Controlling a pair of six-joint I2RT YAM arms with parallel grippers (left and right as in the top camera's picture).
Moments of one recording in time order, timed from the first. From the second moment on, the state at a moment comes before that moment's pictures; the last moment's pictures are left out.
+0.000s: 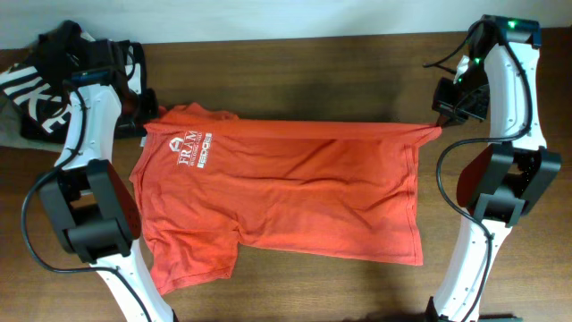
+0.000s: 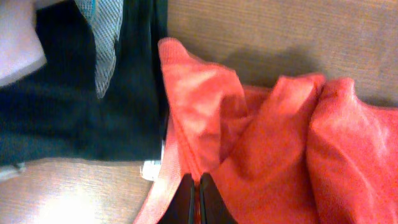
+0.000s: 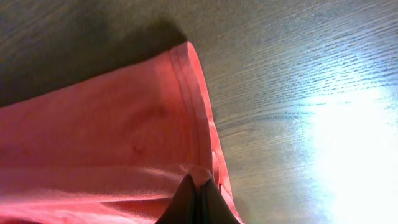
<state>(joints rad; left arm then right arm) 0.18 2.20 1.88 -0.95 0.04 0.01 -0.21 2.37 2.39 -1.69 -0.14 0.21</state>
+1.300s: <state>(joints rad) 0.17 2.20 1.83 -1.17 0.08 0.07 -0.18 2.35 1.98 -1.64 -0.05 0.15</state>
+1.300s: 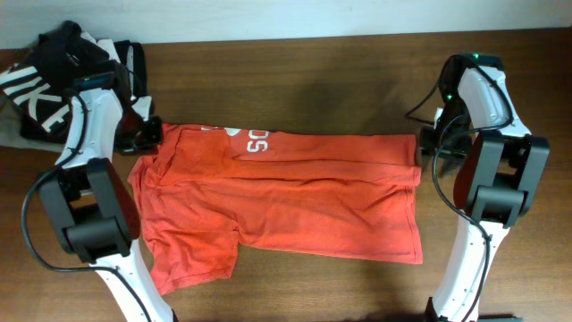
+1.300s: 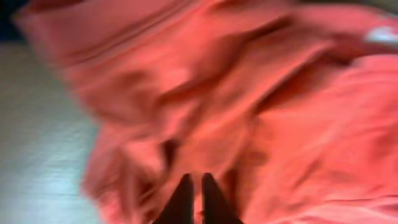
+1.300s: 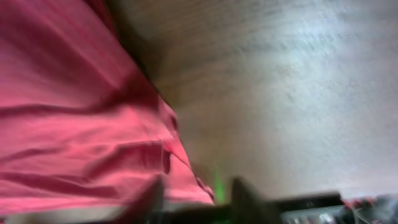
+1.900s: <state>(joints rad) 0.07 2.20 1.62 -1.00 0.21 0.07 -0.04 2.34 1.81 -1.39 -0.15 0.14</state>
